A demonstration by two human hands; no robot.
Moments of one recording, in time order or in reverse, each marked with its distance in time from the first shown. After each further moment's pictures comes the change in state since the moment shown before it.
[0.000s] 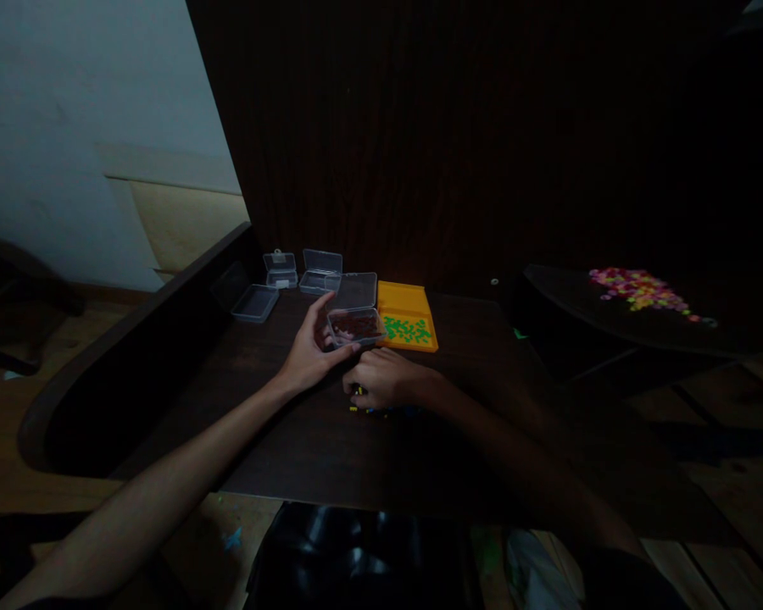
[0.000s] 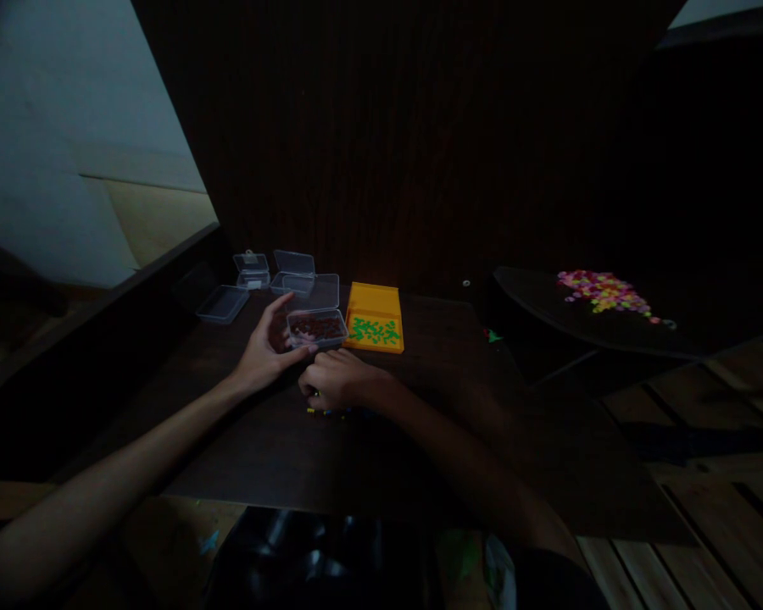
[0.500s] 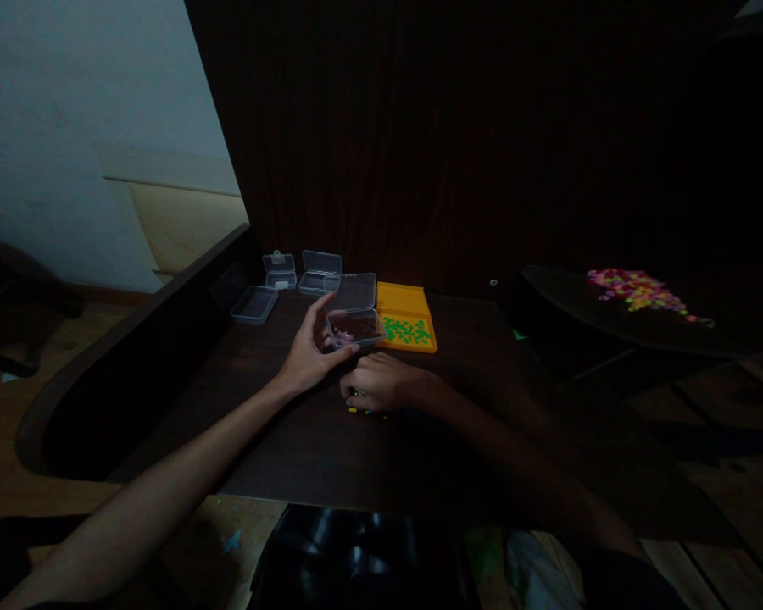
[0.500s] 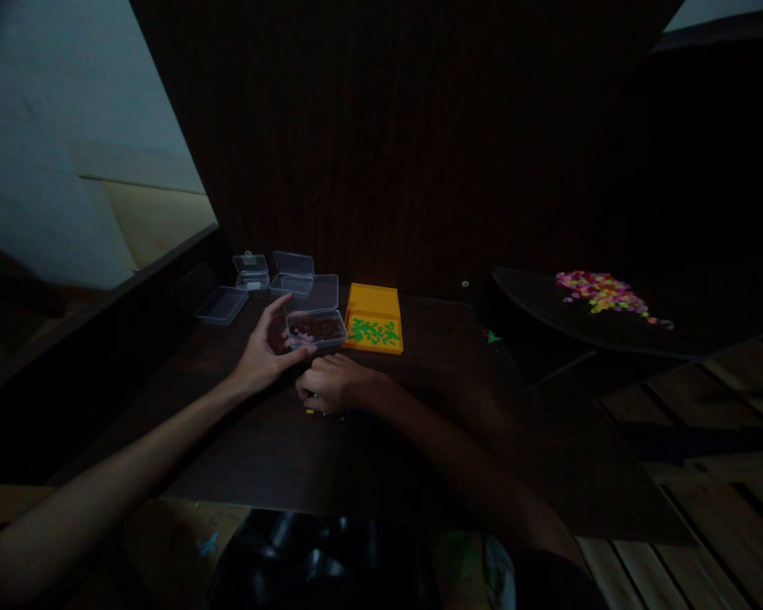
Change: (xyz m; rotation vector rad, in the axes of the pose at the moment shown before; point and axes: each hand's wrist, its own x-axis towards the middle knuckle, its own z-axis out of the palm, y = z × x) left_hand 0.000 0.001 0.000 -0.007 -0.010 0.022; right_hand 0.001 -0.001 0.002 0.010 -0.004 -0.043
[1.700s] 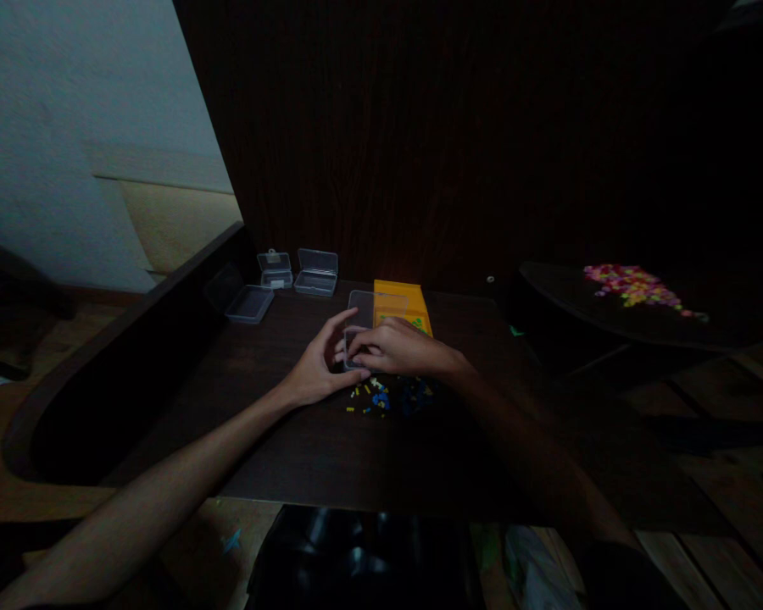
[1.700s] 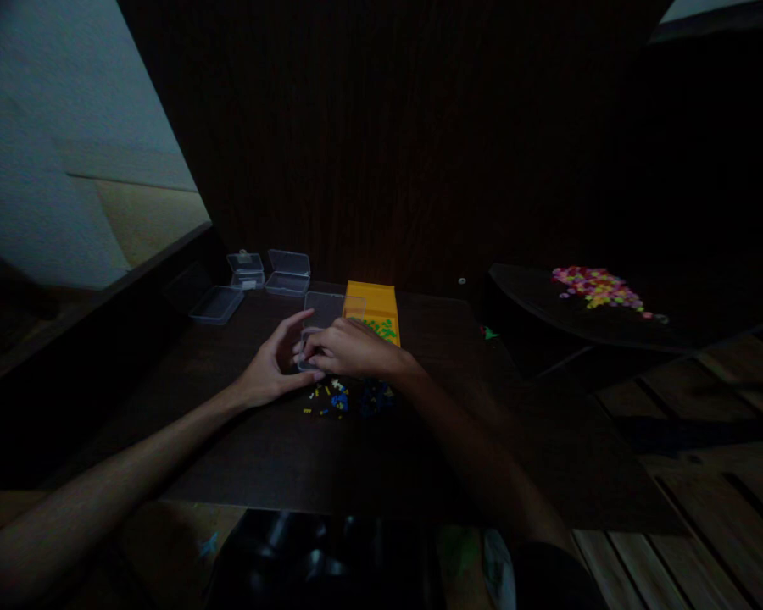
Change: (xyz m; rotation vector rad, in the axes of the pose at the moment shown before) left_hand -0.014 0.007 0.012 -0.017 -0.274 -0.013; right_hand -0.016 0.021 -0.038 0.147 0.281 0.043
